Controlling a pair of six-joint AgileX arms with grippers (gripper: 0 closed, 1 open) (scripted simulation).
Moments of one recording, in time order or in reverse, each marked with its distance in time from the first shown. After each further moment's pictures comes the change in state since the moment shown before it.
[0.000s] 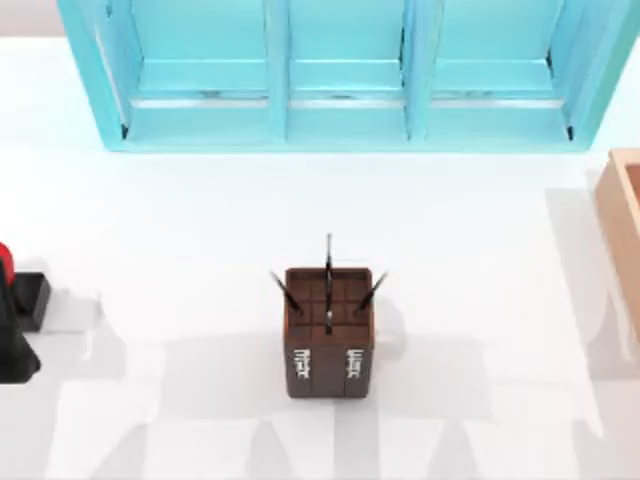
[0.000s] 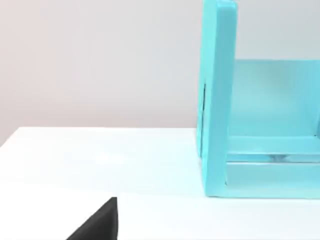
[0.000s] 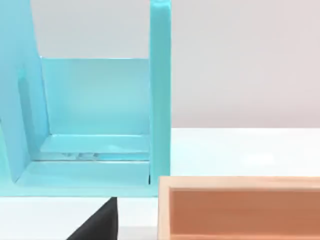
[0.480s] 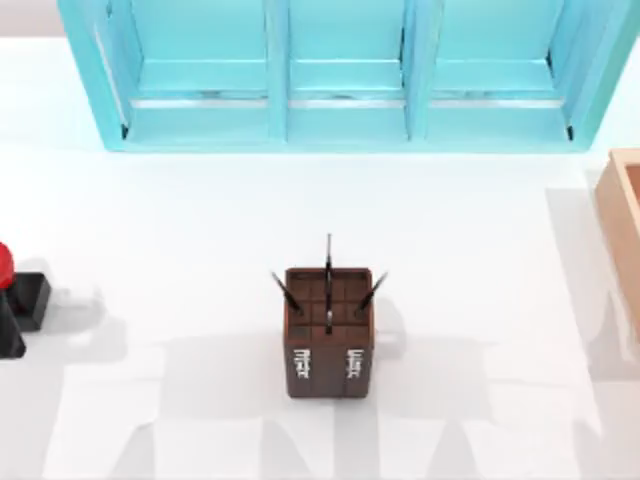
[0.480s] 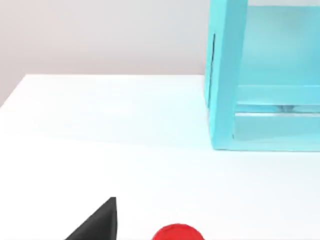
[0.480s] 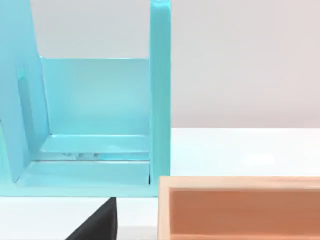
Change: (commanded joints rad) left arm 0.014 0.222 0.220 -0.187 -0.005 0.012; right arm 0.000 0.000 0.000 0.000 0.000 0.000
